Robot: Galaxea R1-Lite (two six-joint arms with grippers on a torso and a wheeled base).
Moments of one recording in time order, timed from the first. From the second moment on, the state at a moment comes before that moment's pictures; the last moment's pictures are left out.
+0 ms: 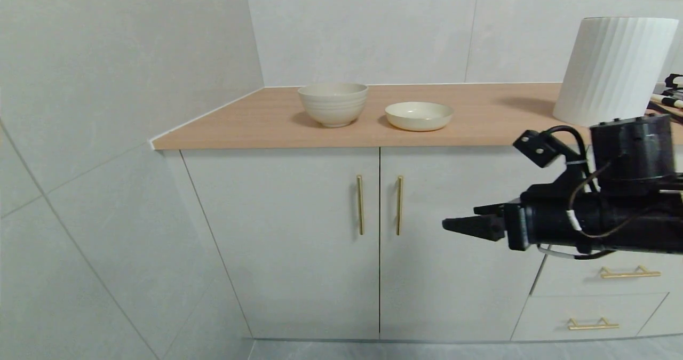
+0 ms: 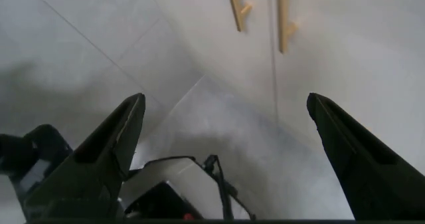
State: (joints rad) left arm 0.00 0.00 0.00 0.00 -0.02 0.00; right arm 0.45 1.59 -0.89 -0.27 0.37 0.14
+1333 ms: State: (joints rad) left arm 0.00 0.00 0.00 0.00 -0.02 0.00; right arm 0.53 2.19 -1.12 -0.85 0.30 0.40
